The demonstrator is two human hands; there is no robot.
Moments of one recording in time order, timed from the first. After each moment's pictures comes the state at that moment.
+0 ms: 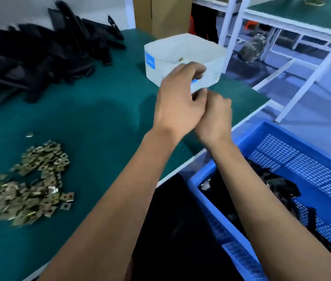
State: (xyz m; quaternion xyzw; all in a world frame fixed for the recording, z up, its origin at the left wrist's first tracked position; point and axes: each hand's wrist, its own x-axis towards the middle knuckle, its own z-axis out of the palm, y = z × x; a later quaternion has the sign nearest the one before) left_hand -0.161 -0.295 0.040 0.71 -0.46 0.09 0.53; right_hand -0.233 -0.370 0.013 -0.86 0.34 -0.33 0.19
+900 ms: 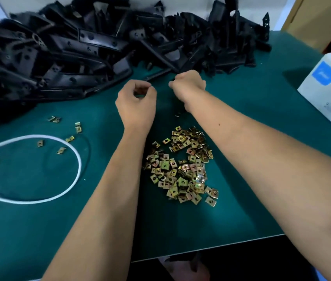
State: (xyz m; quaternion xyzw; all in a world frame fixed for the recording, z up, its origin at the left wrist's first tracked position) left_hand 0.036 -0.004 -0.018 0.76 0.00 0.17 0.62; right_hand 0.090 -0.142 -0.002 -0.82 0.29 -0.07 0.49
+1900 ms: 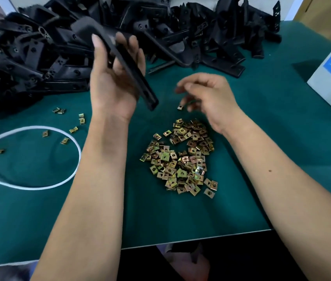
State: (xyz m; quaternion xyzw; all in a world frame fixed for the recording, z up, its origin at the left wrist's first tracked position) left_hand 0.024 0.028 0.036 0.26 -0.05 -0.06 0.96; right_hand -0.015 -0.172 -0.004 -0.72 -0.02 -0.06 0.69
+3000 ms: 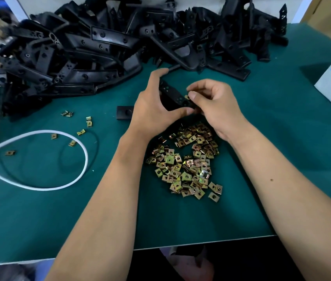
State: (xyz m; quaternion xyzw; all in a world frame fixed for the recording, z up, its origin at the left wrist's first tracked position) left_hand 0.021 0.007 -0.020 0.86 -0.21 0.12 0.44; right_hand -0.009 -0.171 -0.019 -0.76 0.01 -0.14 0.63
